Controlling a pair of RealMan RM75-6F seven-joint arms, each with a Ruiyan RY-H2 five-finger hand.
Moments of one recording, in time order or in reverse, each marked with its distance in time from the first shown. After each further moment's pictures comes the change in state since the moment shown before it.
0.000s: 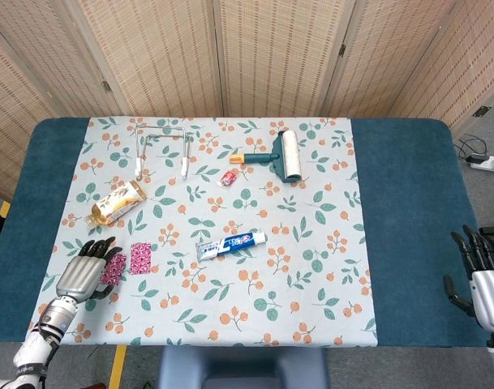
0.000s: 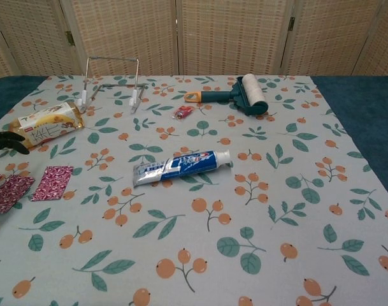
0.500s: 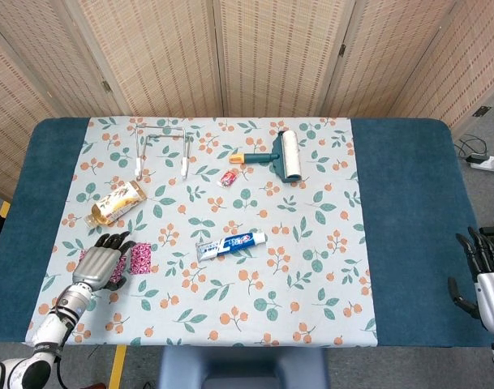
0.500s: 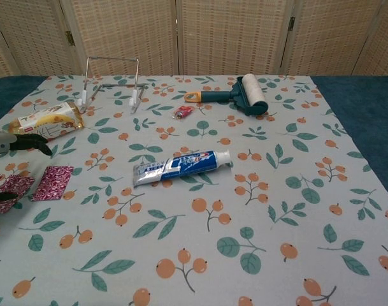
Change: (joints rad) left arm -0.103 -0.033 -0.044 0.005 -0.164 -0.125 0.077; right arm -0.009 -0.002 -0.003 0.024 -0.003 0.008 0.033
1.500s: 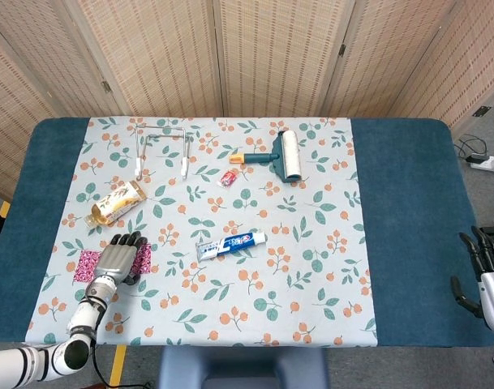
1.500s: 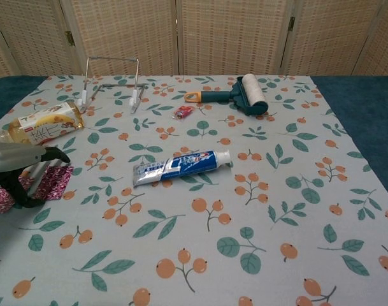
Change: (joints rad) left arm -0.133 -0.175 0.011 0.084 -0.345 0.055 0.207; right arm -0.002 0.000 0.006 0.025 0.003 0.000 0.029
